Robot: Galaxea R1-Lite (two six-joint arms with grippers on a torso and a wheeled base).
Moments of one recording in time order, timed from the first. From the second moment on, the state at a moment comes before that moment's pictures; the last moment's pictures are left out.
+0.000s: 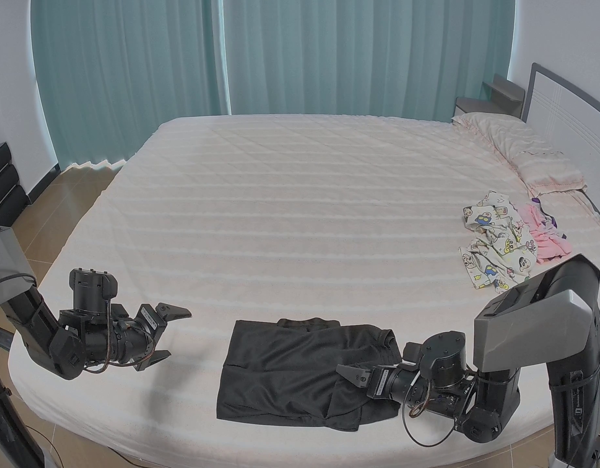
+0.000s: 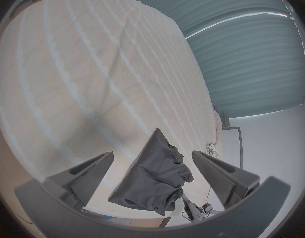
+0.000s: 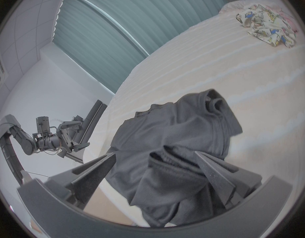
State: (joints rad) left arm -0.07 1.96 -0.45 -0.81 -0.34 -1.00; right arm 0.64 2.40 -0.38 -1.55 0.05 0.69
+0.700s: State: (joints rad) left arm -0.08 1.97 -0.45 -0.81 -0.34 -1.00; right arm 0.65 2.46 -0.42 -1.55 -0.01 0.46
